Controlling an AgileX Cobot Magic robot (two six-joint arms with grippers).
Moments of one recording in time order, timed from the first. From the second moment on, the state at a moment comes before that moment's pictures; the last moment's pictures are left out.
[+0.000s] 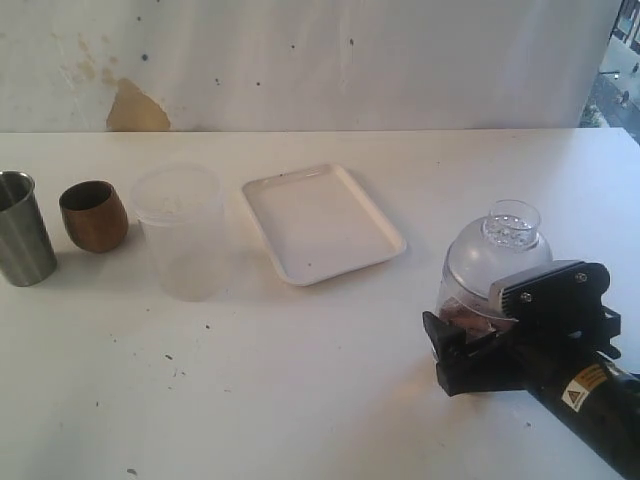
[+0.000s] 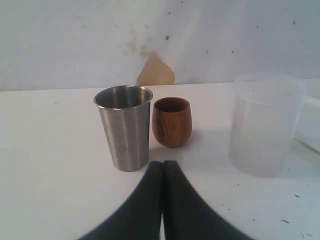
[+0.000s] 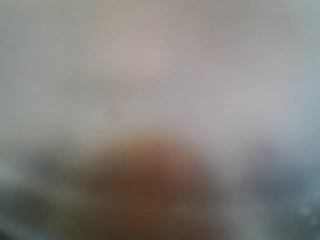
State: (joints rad) left arm -0.07 0.01 0.00 0.01 0.24 0.00; right arm 0.35 1.69 -0.18 0.15 -1.05 -0.07
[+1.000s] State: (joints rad) left arm -0.07 0.01 0.00 0.01 0.24 0.00; right arm 0.33 1.47 -0.47 0.08 -0.56 -0.04
